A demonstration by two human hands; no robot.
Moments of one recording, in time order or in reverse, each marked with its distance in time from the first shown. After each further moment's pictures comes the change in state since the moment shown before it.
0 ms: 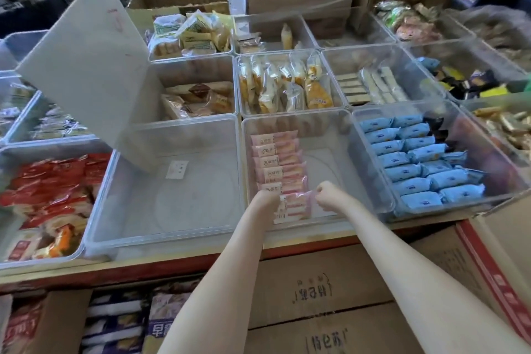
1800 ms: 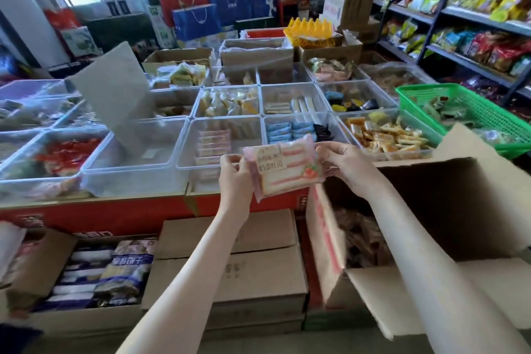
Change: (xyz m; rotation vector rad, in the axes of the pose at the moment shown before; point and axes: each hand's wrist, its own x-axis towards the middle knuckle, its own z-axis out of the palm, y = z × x) left_hand -0.335 -0.058 0.254 -0.548 0.463 0.815; right_hand -0.306 0.284 -0.203 0.758 -0.017 -0.752
